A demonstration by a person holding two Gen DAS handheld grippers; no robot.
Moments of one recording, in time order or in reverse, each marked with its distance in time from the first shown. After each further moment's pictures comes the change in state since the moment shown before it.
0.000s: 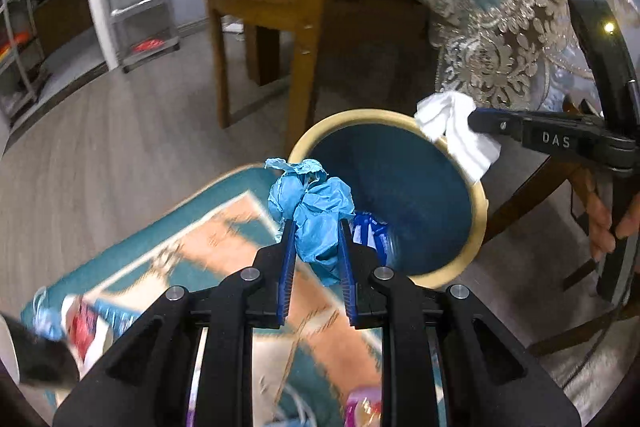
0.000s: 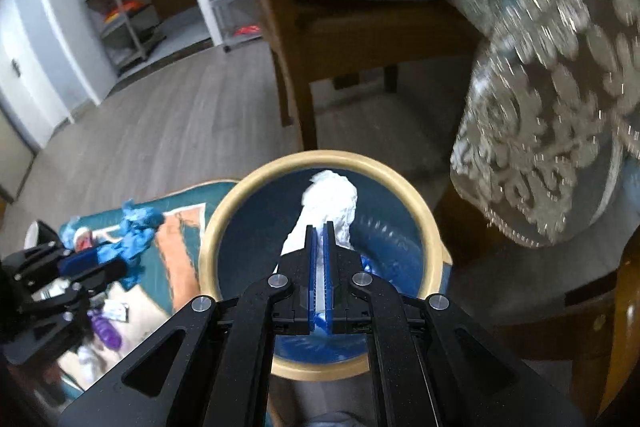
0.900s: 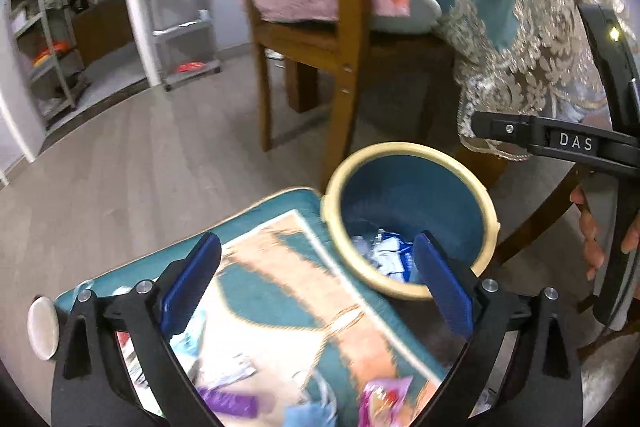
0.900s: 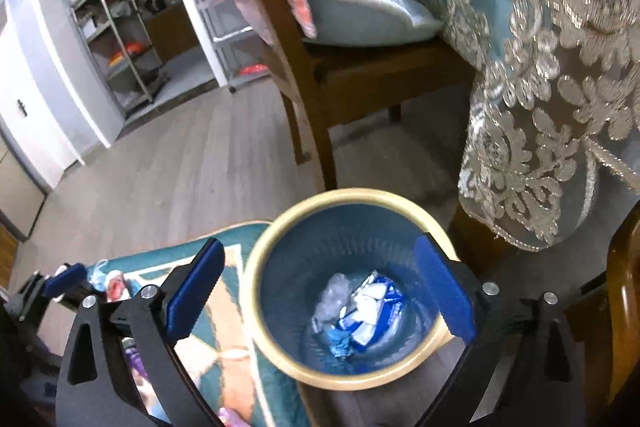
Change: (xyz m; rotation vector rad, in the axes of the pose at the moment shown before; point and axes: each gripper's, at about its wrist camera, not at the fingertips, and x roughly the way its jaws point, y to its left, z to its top) left arm -0.073 0.016 -0.008 -0.061 -0.099 0.146; right arm -0.050 0.038 0.006 0.057 -0.137 0.029
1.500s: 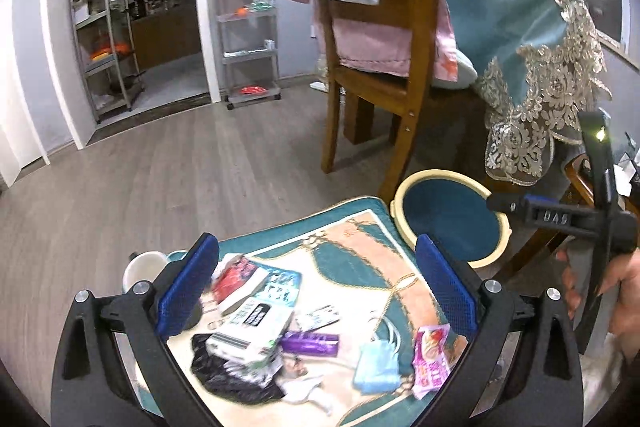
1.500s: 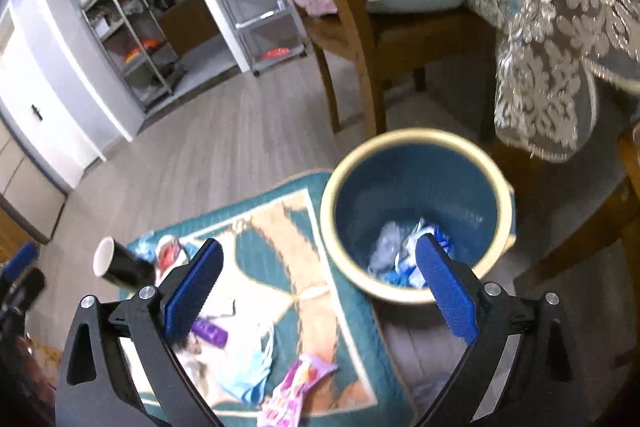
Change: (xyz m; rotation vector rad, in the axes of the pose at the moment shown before) left arm -0.140 0.083 -0.049 -0.098 -0.134 0.117; right arm -0.033 0.070 -0.066 0.046 0.069 0.054
